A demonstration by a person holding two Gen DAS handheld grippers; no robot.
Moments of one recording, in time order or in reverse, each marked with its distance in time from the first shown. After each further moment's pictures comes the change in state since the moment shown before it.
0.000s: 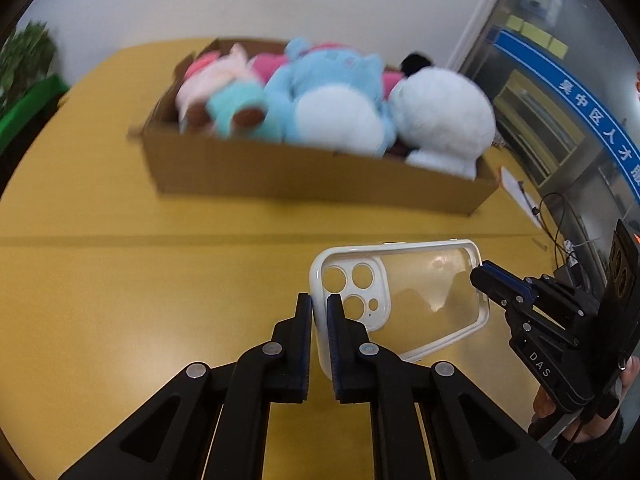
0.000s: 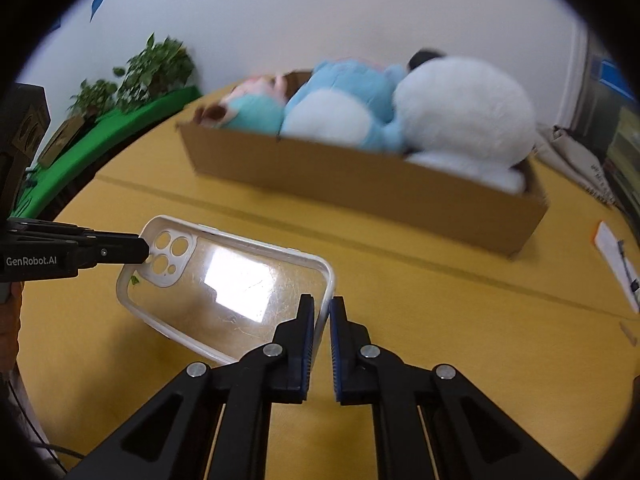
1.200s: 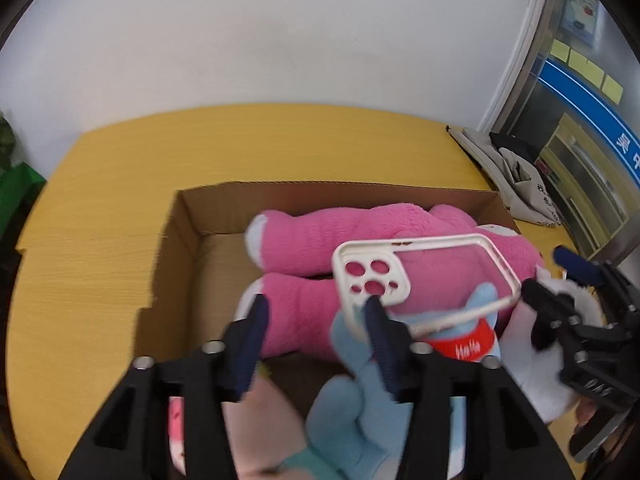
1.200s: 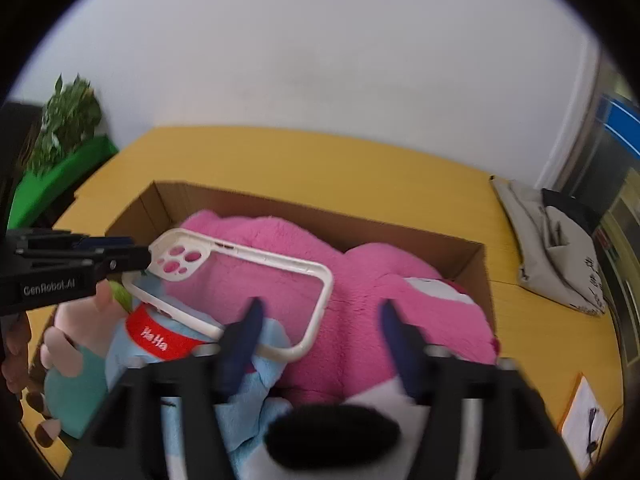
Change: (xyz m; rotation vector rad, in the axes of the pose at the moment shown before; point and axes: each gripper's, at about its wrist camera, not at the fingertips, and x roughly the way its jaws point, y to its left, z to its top) left arm 0.113 0.051 0.272 0.071 -0.069 0.091; right arm 0.143 -0.095 0.254 0.071 -0.036 -0.170
